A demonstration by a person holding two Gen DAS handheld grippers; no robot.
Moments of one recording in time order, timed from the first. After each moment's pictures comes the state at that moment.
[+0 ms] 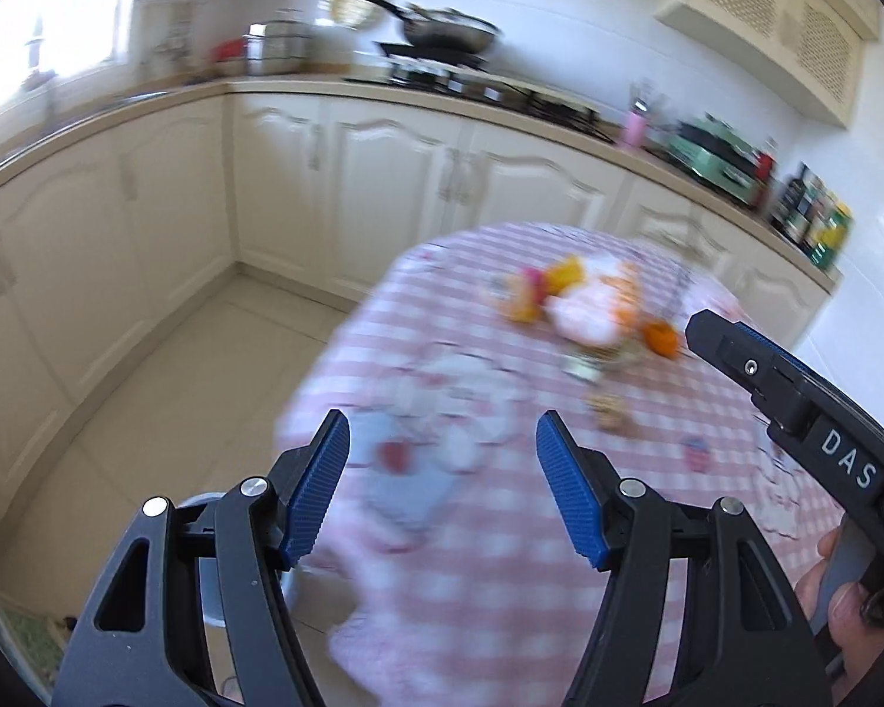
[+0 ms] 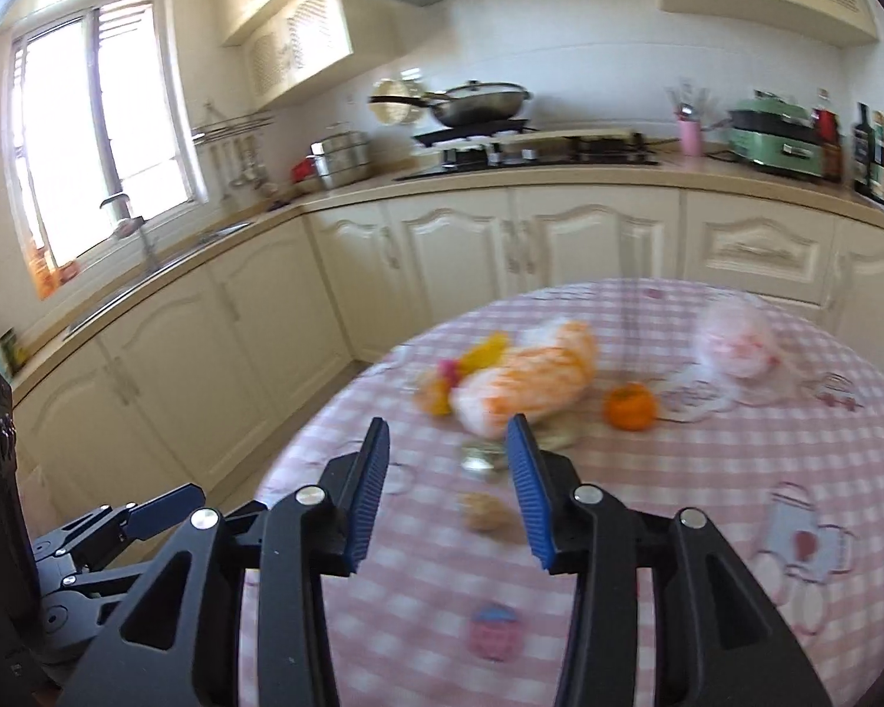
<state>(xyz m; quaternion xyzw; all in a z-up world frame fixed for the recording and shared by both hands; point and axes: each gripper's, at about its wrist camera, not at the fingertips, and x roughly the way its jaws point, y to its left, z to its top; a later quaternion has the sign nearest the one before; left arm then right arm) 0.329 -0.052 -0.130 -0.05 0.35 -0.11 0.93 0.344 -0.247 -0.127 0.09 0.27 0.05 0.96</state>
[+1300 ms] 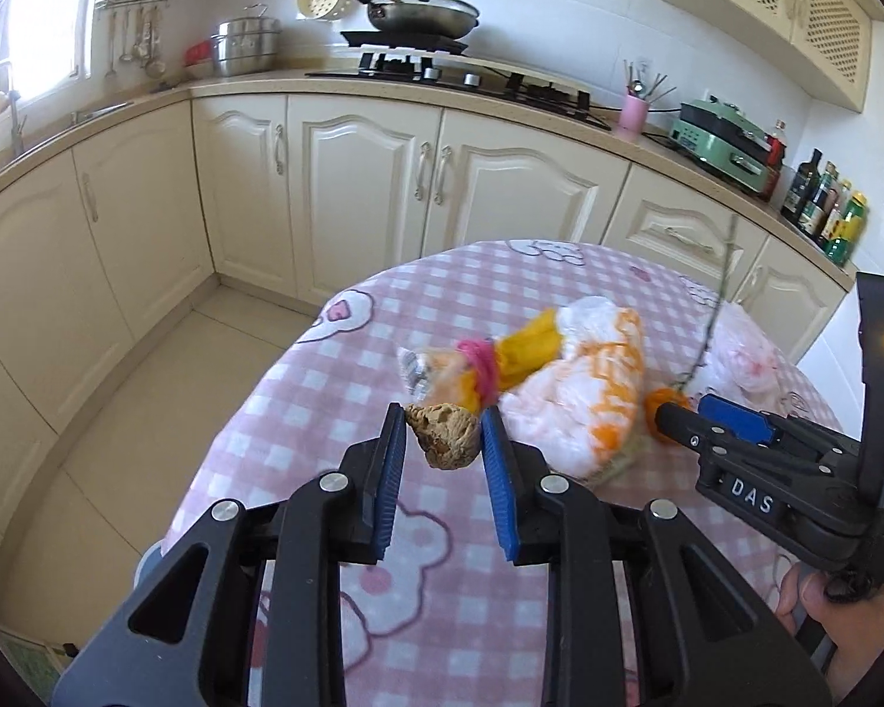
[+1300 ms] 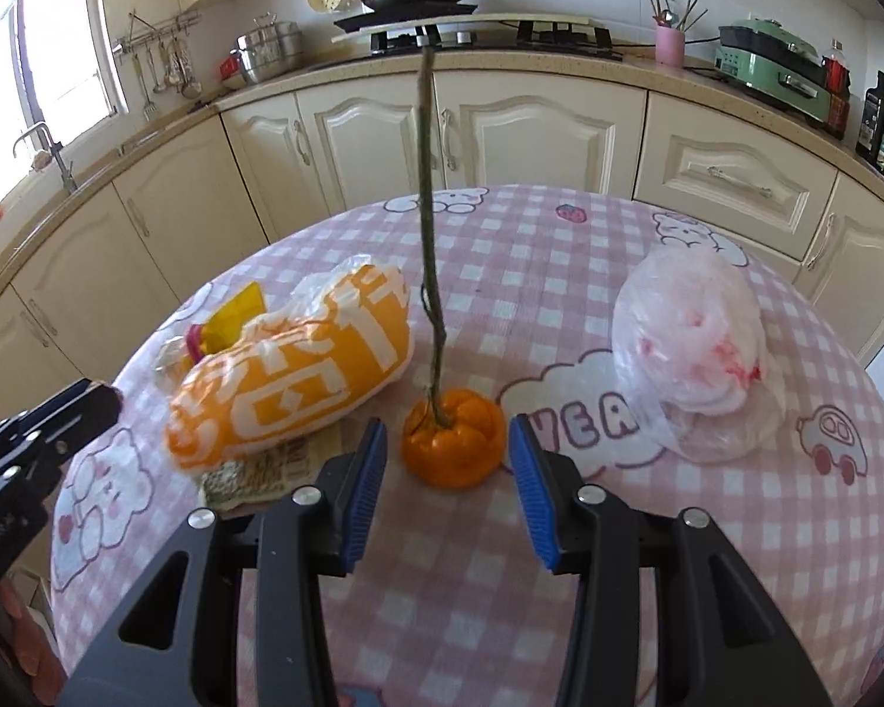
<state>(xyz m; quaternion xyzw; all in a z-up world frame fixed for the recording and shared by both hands) 0.417 -0.111 -0.136 -0.04 0.36 -0.10 0.93 0.464 -0.322 -0.184 0.05 0.41 0.01 0.91</state>
